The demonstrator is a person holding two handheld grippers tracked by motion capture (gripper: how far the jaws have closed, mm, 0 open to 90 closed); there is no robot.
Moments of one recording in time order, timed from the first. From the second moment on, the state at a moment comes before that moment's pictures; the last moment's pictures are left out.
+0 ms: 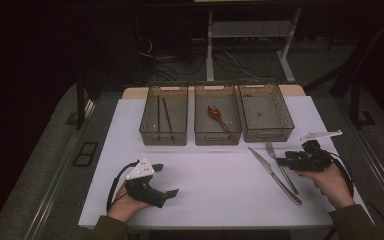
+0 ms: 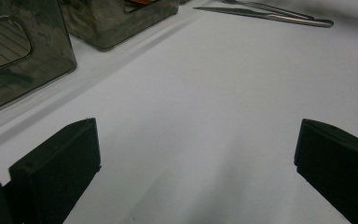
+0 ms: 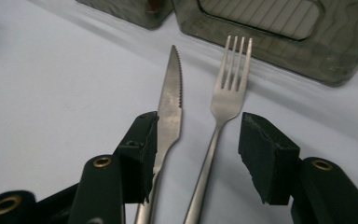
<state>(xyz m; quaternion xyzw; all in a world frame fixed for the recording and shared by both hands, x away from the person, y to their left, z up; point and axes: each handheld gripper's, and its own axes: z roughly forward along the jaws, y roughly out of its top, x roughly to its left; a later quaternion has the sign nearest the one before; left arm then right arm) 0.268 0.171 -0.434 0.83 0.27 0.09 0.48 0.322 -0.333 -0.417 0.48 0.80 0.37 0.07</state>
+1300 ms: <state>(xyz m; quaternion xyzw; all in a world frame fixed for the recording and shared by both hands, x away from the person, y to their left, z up) 0.267 0.169 -0.435 0.83 0.27 0.09 0.48 0.369 -0.293 -0.422 0.48 0.86 0.15 0.01</state>
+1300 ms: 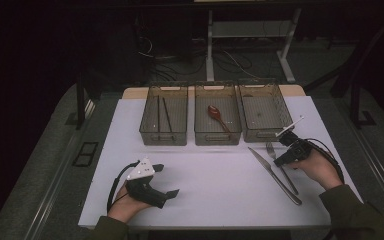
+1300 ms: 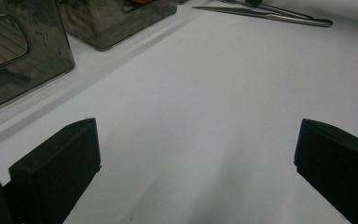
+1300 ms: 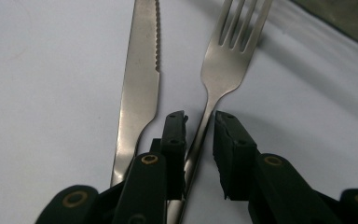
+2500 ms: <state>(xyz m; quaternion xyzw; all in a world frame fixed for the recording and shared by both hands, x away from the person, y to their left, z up) 0.266 0.169 -0.435 0.83 0.27 0.09 0.48 0.370 -0.289 -0.421 0.46 0.88 0.11 0.03</state>
